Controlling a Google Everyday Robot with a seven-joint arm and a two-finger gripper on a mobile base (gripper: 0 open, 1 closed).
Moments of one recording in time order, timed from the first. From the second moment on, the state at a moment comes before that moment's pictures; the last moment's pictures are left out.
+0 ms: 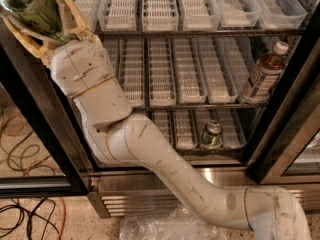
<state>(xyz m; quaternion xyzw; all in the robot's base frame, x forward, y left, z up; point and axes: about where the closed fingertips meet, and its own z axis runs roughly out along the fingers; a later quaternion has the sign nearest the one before) 0.507 0.153 1.111 -0.20 0.26 0.07 0.94</state>
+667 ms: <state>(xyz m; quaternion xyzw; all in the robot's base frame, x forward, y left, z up) 0.482 0.150 1.088 -0.21 0.30 0.08 0.93</state>
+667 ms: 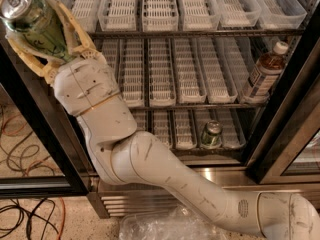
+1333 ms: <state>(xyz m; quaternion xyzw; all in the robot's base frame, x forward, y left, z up) 0.454 0.134 1.077 -0.25 0.31 0.13 0.91</state>
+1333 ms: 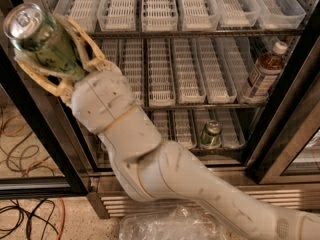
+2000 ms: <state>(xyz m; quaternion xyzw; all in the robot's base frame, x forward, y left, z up) 0.364 0.132 1.028 -0.28 0.39 0.18 0.86</state>
